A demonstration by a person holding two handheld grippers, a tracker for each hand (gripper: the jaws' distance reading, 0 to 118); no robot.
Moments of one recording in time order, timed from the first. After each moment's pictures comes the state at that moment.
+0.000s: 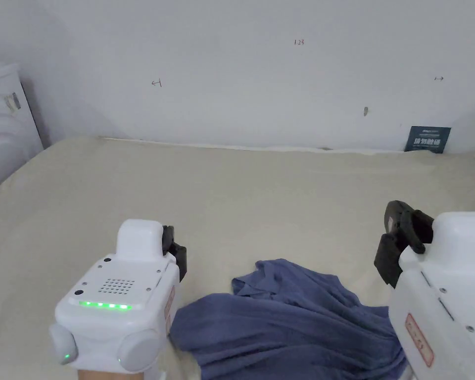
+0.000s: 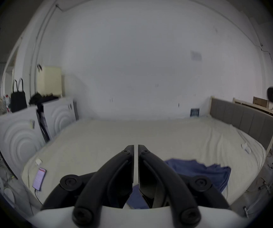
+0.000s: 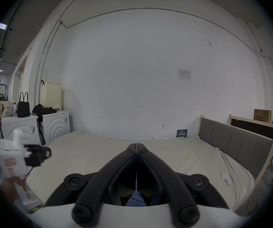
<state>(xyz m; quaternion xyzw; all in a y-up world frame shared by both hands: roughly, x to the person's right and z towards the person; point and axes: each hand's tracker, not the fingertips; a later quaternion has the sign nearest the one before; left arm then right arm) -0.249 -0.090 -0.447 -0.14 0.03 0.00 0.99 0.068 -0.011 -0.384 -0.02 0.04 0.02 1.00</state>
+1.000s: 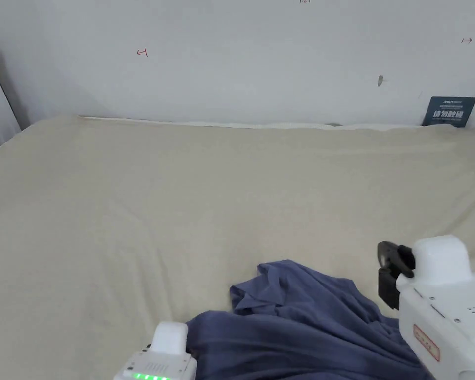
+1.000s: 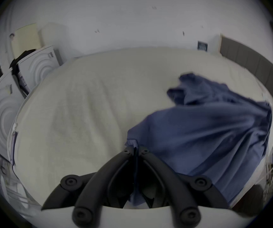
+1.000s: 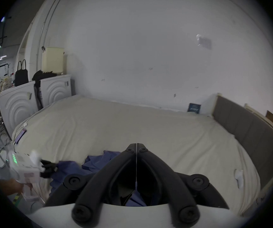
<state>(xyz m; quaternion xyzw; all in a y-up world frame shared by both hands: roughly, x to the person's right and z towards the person) -0.240 -0.303 -0.538 -0.36 0.03 -0.01 0.93 0.101 -0.128 -0.563 -0.19 0.12 0.07 0.97</state>
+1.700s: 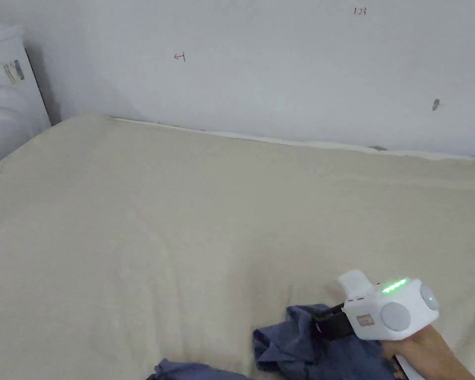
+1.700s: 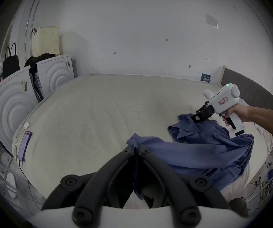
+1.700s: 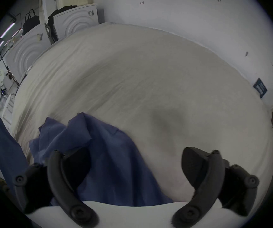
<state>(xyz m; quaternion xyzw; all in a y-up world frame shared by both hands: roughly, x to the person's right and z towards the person) -0.272 -0.230 -0.495 -0.29 0.05 0.03 0.96 0.040 -0.312 -0.827 -0.45 0.30 0.18 0.82</state>
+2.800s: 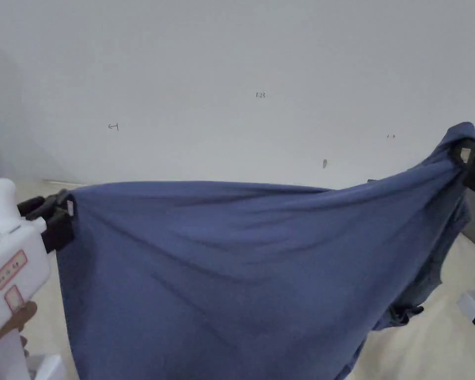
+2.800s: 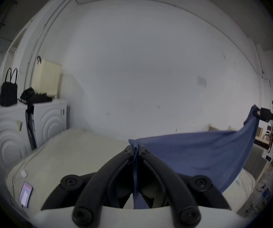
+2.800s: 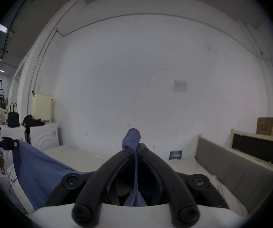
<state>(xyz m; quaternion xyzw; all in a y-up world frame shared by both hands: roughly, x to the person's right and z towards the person) -0.328 0.033 -0.519 -0.01 -0.01 0.09 1.00 0.225 0.121 -0.541 0.06 0.04 0.02 1.00</state>
